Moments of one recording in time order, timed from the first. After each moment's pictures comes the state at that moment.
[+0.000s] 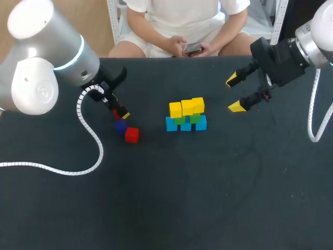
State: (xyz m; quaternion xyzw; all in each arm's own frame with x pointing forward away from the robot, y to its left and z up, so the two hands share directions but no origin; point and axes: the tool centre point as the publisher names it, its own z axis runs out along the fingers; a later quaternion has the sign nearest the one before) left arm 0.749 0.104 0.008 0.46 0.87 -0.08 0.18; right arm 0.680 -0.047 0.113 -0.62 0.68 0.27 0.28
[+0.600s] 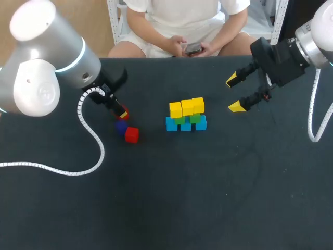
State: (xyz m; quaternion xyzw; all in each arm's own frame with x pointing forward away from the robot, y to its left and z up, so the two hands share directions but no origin) left arm 0.746 0.102 -0.001 0.46 0.87 -0.08 0.17; right arm 0.680 -0.047 0.113 -0.62 0.68 0.27 0.28
